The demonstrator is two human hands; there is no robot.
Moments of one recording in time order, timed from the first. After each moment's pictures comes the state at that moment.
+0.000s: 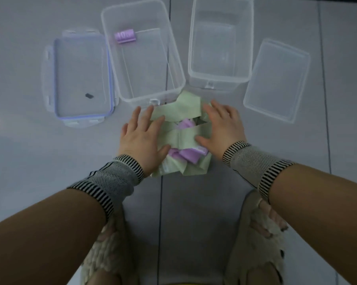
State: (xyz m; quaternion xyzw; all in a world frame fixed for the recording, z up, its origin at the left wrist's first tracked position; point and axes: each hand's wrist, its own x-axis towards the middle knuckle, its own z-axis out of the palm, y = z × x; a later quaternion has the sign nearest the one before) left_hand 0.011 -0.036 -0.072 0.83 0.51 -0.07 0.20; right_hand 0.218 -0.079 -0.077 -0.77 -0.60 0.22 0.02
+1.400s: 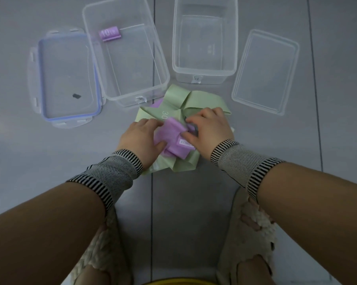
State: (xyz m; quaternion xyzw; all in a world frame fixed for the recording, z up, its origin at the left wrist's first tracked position) left_hand 0.042 -0.036 -0.068 0.80 0.53 -0.06 0.28; right_hand 0.221 -0.088 -0.076 -0.74 -0.64 0.20 0.07
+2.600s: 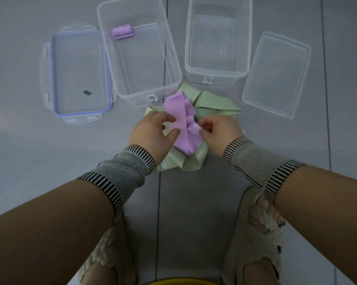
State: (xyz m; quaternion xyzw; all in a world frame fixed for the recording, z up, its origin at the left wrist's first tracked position) left_hand 0.045 -0.036 -0.055 0.75 0.57 0.05 0.34; right_hand 0.214 -0.081 -0.072 -0.78 -0.52 0.34 0.10
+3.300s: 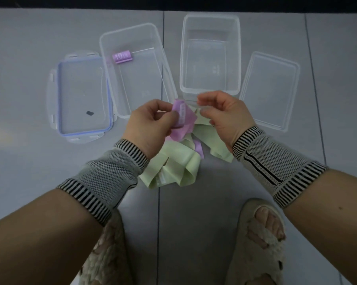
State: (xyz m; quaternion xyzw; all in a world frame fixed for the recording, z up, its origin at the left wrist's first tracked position) left_hand 0.073 -0.012 0.008 0.52 0.58 0.23 0.59; right_hand 0.233 -0.050 -0.013 -0.69 -0.33 0.48 0.43
